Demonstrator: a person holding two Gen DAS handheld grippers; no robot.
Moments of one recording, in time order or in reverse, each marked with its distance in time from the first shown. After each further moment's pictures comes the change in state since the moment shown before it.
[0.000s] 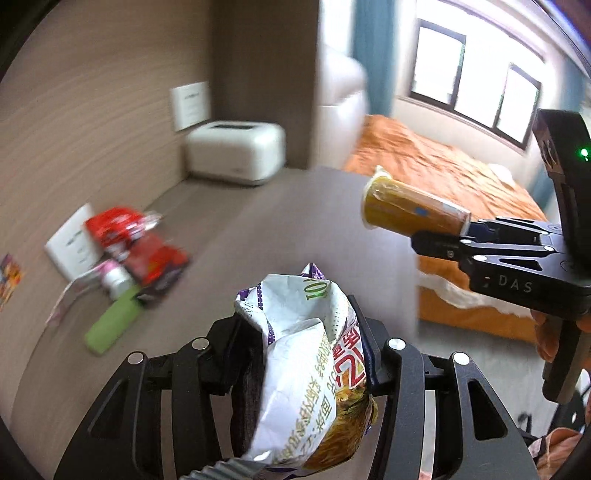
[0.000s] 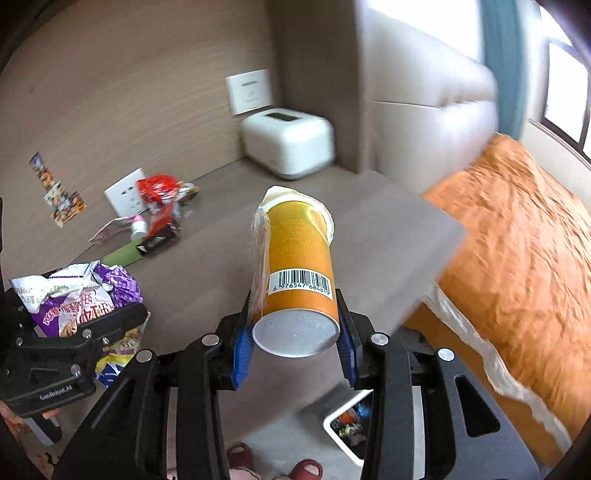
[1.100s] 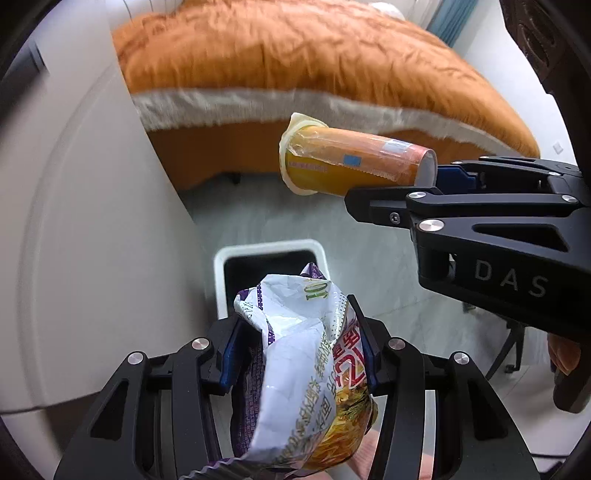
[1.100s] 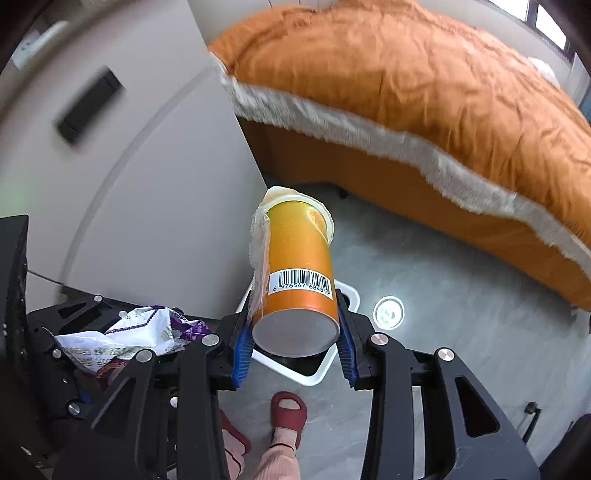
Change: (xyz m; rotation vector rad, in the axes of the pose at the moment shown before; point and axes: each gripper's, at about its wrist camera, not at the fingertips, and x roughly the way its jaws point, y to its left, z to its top) left arm 0.303 -0.247 -0.159 0.381 0.491 -0.361; right arm 0.124 -0.214 -0.261 0.435 0.310 -0.230
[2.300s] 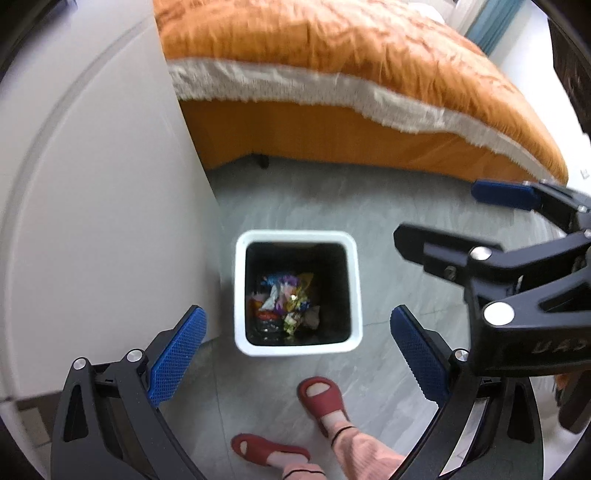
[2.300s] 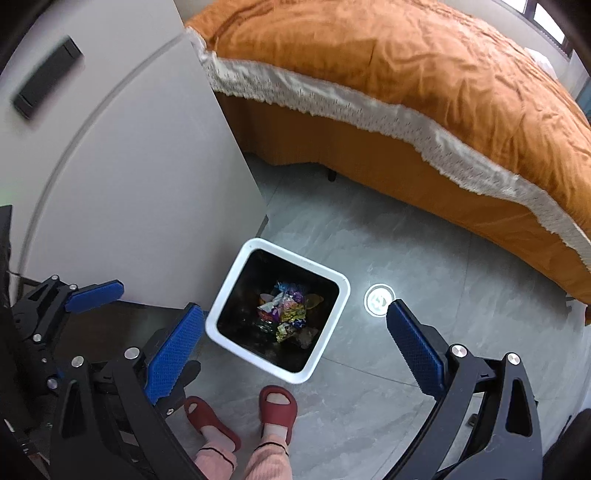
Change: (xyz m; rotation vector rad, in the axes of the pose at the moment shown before) left arm 0.015 0.019 -0.020 -0.106 -0.003 0.078; right arm 0.012 -0.008 -0.006 0.009 0.022 -0.044
